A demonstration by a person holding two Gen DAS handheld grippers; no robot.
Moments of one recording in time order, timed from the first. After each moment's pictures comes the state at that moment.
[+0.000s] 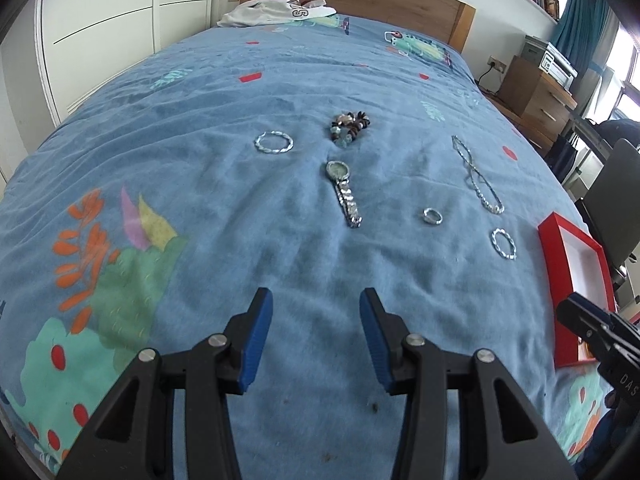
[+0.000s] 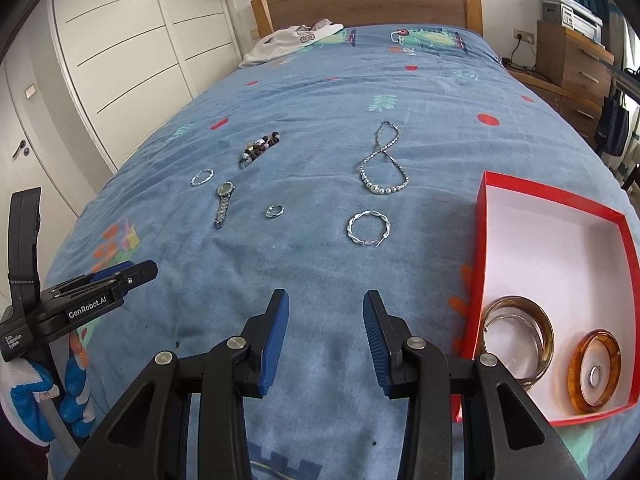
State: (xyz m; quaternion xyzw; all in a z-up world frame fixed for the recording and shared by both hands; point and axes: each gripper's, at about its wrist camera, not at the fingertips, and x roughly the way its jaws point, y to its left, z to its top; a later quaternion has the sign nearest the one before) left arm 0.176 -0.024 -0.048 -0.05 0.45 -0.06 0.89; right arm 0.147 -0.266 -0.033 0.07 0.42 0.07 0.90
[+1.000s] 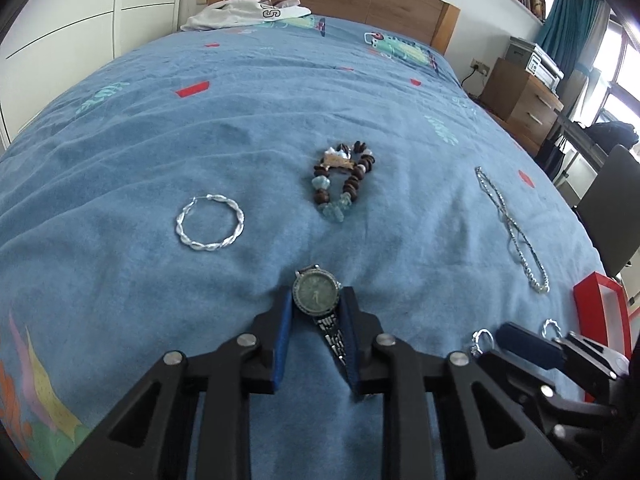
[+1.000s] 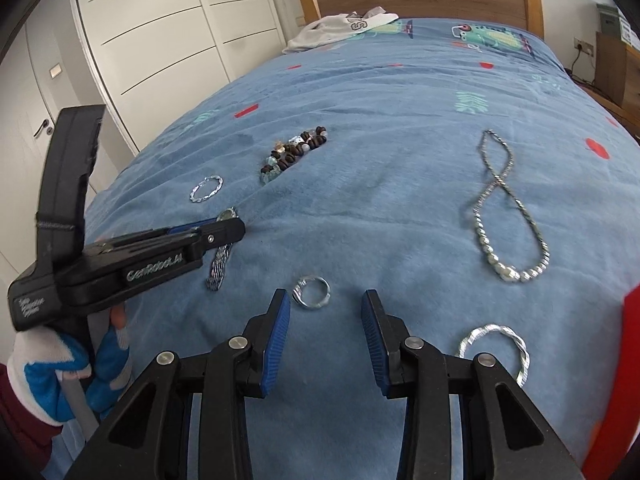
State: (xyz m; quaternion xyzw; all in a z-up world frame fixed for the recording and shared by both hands) left arm 0.310 -0.037 -0.092 -0.06 0.43 -0.11 0.89; right arm 0.270 -0.213 -0.087 0.05 0.42 0.16 0.89
